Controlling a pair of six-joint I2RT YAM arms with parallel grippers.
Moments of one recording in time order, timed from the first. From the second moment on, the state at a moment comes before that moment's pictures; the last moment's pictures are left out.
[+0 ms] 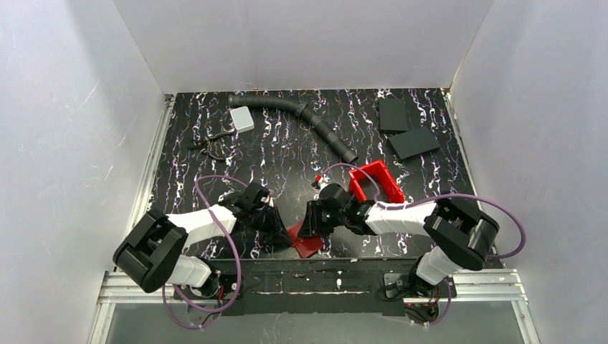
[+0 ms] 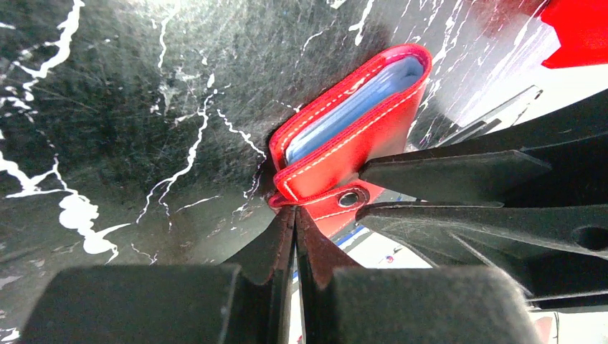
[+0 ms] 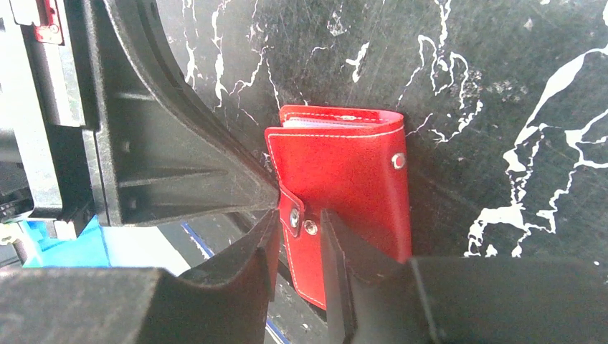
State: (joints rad) left arm -0.64 1.36 0.46 -0.18 0.48 -0.99; right arm 1.00 1.54 0.64 0.13 -0.25 0.89
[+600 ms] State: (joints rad) left arm -0.64 1.38 0.48 -0.19 0.48 -0.97; right arm 0.99 1.54 0.64 0.12 -0.31 0.87
